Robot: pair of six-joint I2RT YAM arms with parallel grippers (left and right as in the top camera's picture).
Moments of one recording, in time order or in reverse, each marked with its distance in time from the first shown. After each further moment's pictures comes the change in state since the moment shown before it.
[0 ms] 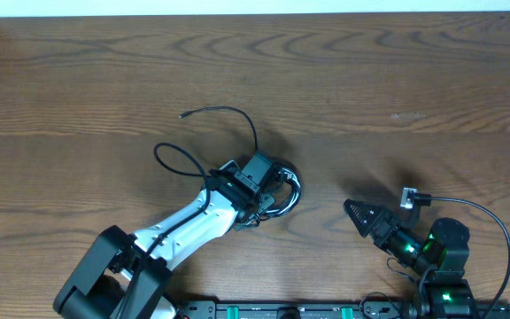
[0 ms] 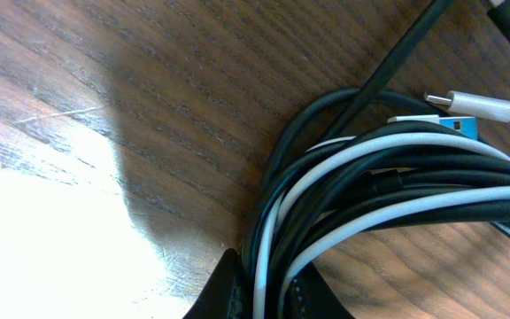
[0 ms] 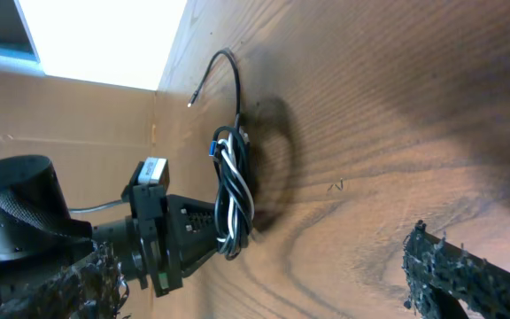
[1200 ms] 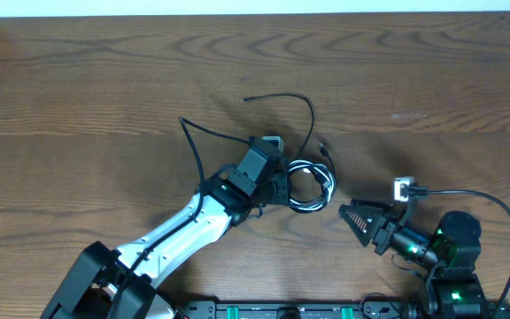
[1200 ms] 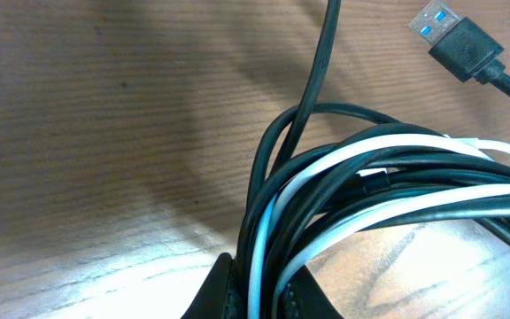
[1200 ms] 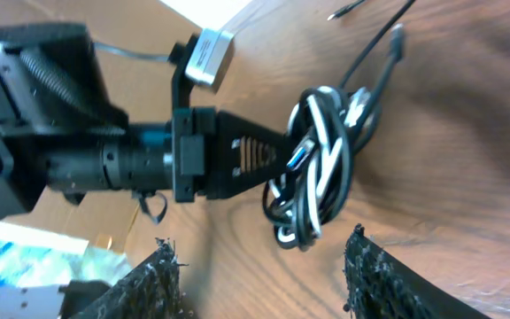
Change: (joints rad) left arm -0.001 -0.078 -0.001 0.289 0.181 0.650; right arm 0.057 0.001 0.148 -0.049 -0.145 -0.286
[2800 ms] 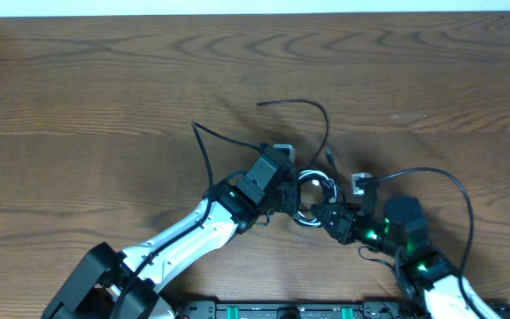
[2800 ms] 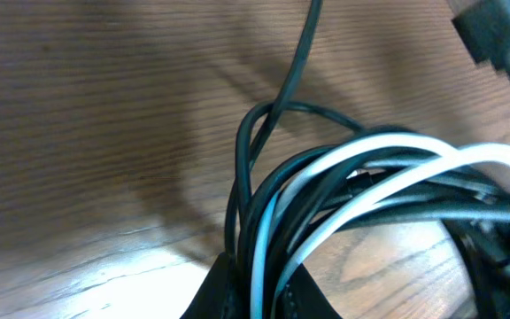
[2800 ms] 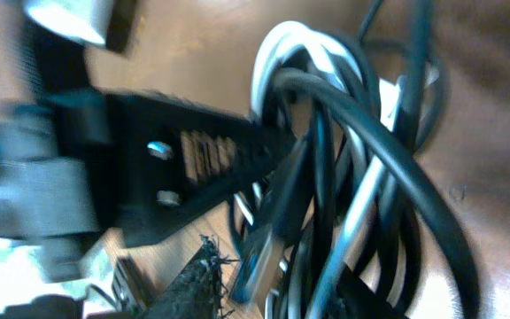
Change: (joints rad) left arm -0.073 0.000 -0.006 0.021 0.022 -0.023; right arm 0.372 0.489 -0.009 0.372 0.322 0.153
